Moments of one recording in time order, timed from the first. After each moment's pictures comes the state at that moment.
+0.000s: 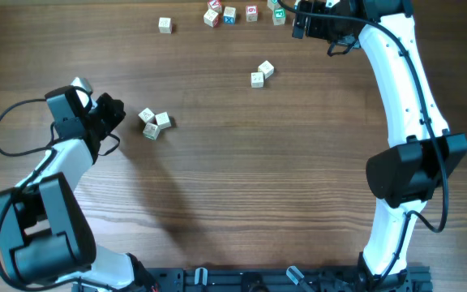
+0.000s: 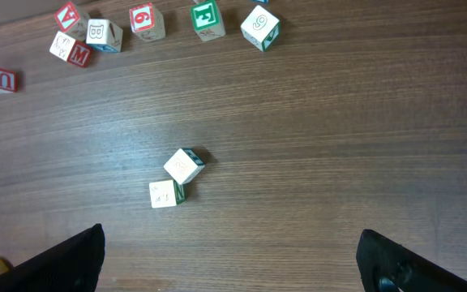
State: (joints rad) left arm 0.30 1.71 0.82 0.10 0.39 -0.55; right arm 0.19 2.14 2.27 -1.18 -0.04 0.32
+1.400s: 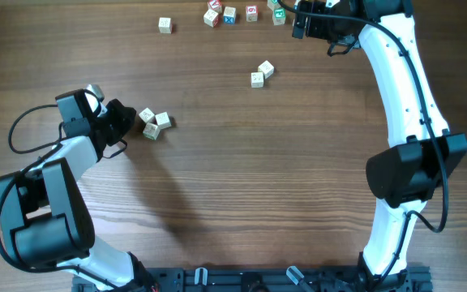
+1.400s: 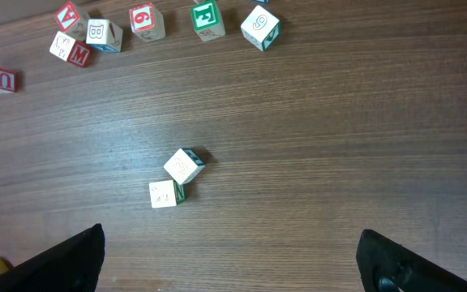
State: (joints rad) left arm 0.28 1.79 0.82 0.07 0.47 -0.59; right arm 0.19 2.14 2.27 -1.18 -0.04 0.32
